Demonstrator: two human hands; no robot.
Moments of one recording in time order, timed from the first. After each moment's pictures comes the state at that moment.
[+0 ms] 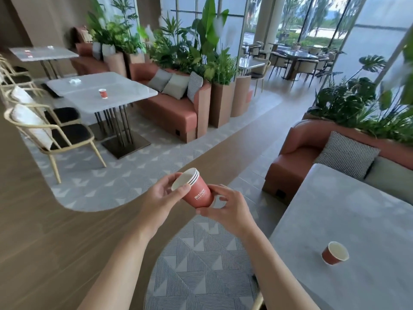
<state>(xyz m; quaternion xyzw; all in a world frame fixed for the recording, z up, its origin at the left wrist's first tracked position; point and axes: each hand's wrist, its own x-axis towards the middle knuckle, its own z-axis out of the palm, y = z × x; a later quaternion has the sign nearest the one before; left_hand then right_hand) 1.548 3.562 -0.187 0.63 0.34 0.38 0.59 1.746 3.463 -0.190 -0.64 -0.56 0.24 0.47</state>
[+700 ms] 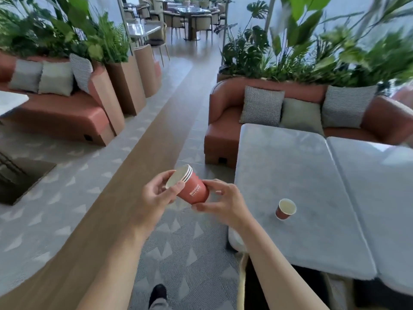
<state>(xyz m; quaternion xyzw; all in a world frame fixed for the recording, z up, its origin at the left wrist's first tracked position) 1.769 3.644 -0.223 0.68 0.23 0.19 0.67 1.904 3.469 -0.242 -0.76 -0.36 0.17 0.51</state>
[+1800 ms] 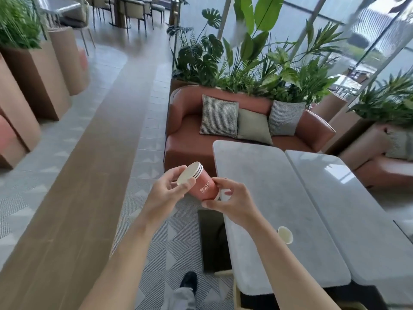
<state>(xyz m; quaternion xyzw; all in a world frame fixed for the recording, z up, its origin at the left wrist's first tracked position) 1.943 3.852 -0.223 0.66 0.08 0.07 0.74 2.010 3.643 -0.199 -0.85 -0.25 0.06 0.45</state>
